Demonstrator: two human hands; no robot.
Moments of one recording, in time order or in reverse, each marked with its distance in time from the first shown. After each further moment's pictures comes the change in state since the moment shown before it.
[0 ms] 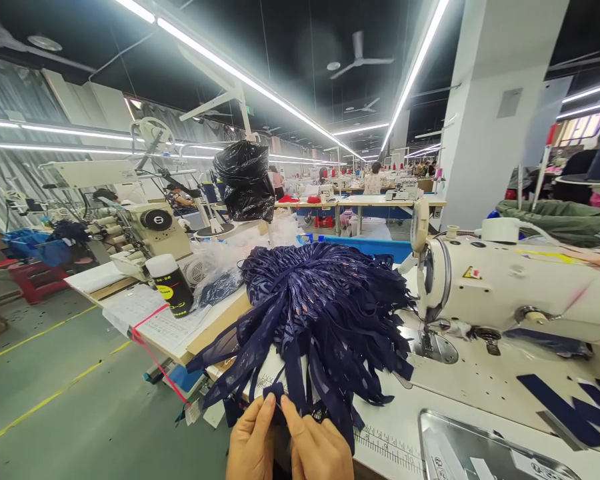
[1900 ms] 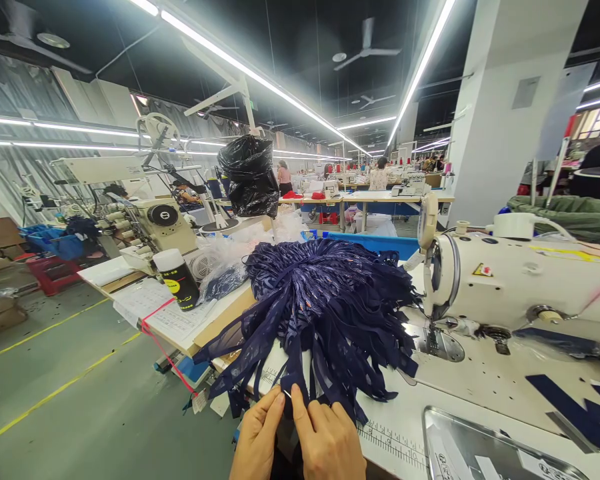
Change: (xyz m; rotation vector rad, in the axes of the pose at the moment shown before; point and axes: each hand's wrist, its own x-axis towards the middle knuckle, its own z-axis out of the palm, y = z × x) left_hand -0.003 0.010 -0.003 0.333 -0.216 0.048; right_hand 0.017 0.007 -0.016 -0.411 -0.104 -0.300
